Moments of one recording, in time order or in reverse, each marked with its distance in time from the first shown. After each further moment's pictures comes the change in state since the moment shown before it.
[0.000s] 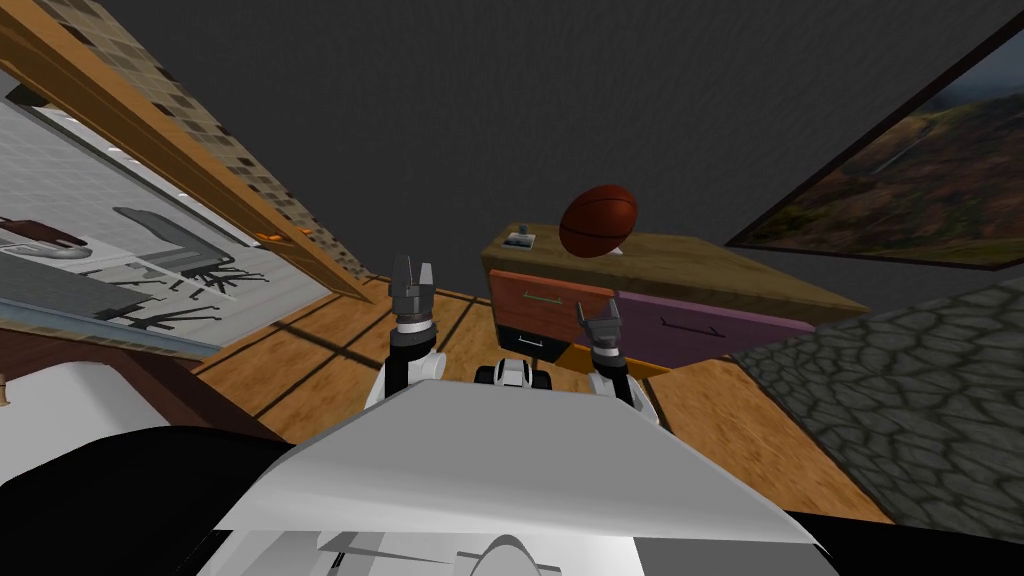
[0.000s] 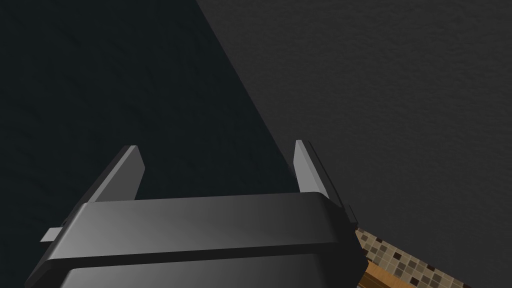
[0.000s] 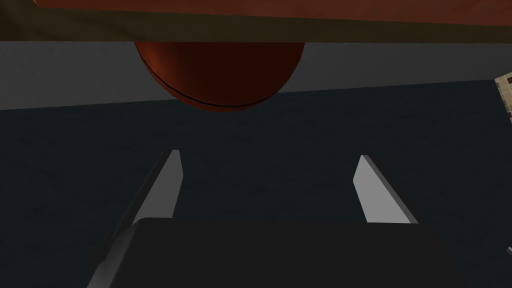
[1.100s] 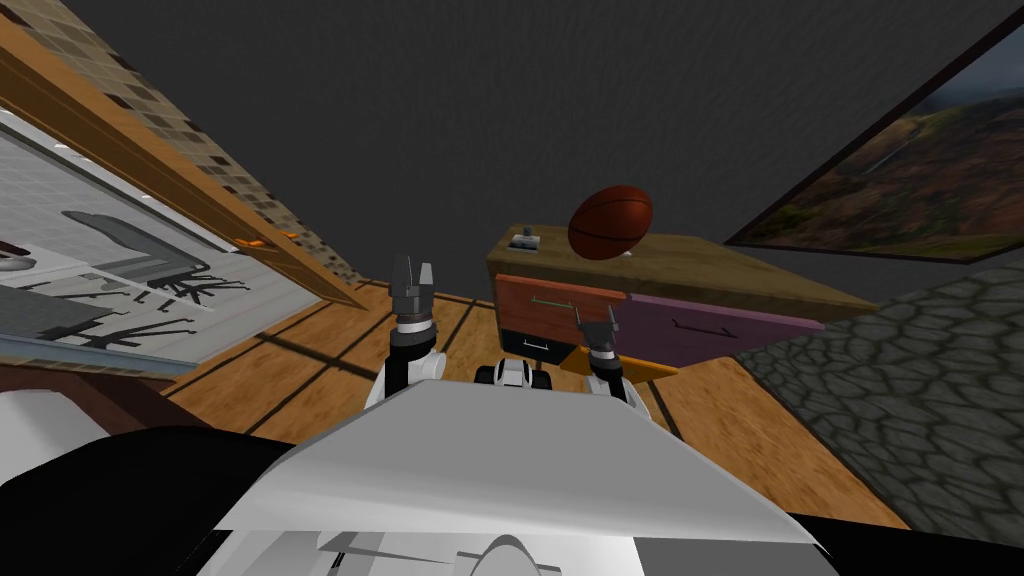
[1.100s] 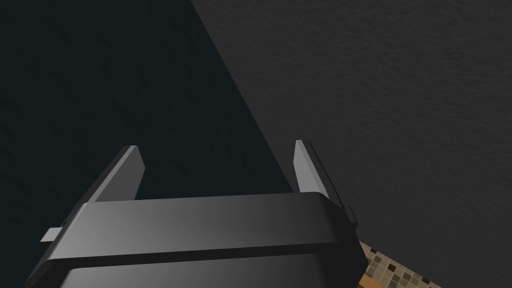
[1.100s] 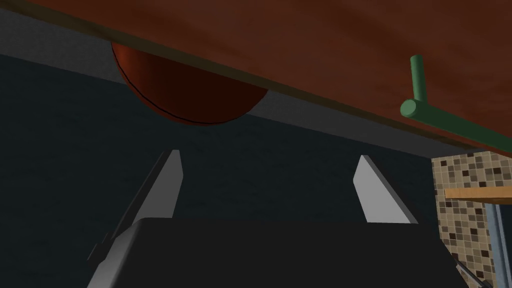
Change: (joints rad) left arm 0.000 0.000 0.000 0.000 0.000 0.000 0.000; right arm -0.034 0.018 -0.009 0.149 0.001 -0.068 0.304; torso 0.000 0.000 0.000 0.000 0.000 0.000
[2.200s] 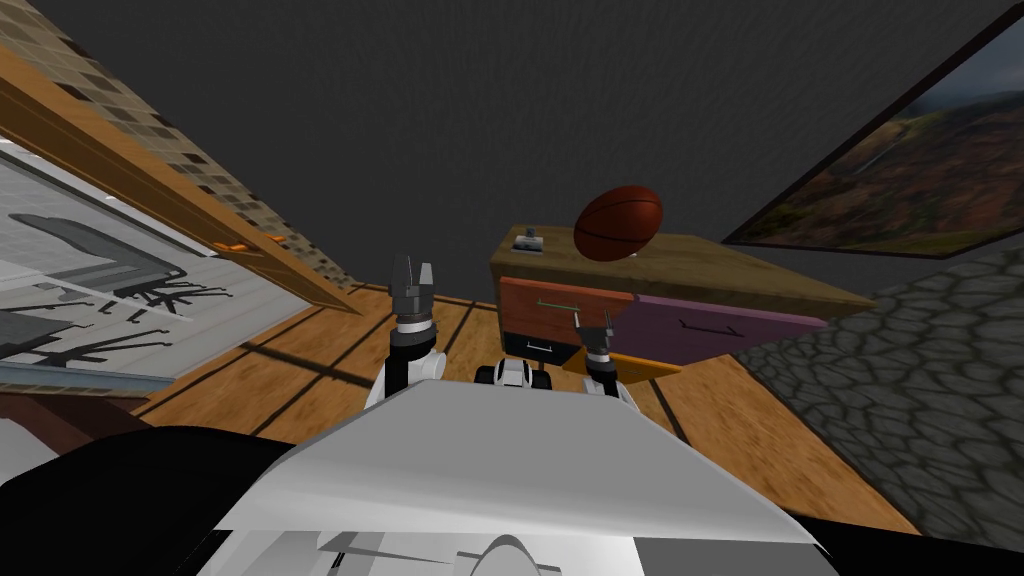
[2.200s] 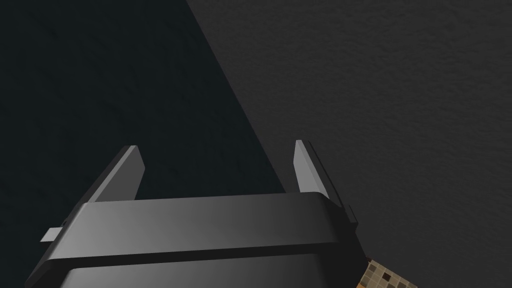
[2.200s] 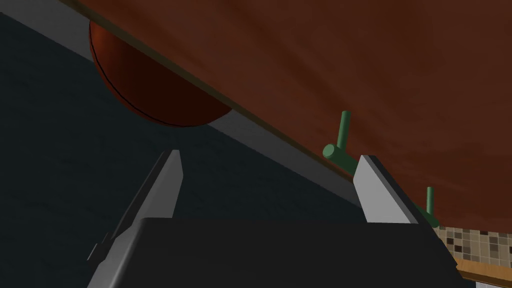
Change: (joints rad) left arm 0.000 0.000 0.000 0.000 0.000 0.000 0.000; right arm -0.032 0.041 -0.017 0.141 0.005 -0.059 0.290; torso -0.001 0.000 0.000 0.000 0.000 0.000
